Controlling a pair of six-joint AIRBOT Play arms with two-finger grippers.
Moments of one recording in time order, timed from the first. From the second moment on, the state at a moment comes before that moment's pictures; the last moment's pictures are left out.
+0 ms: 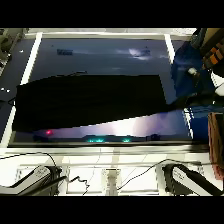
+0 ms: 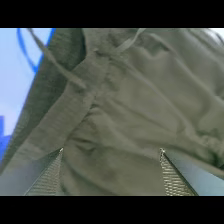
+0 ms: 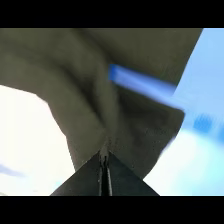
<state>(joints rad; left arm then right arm) 0.94 -1.15 1.04 0.93 -1.08 -1.06 -0.31 -1.10 0.98 -1.21 1.25 0.78</state>
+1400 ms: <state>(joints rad) 1.21 -1.15 0.85 1.23 -1.25 -1.20 -0.39 -0.90 0.66 -1.38 0.92 0.97</state>
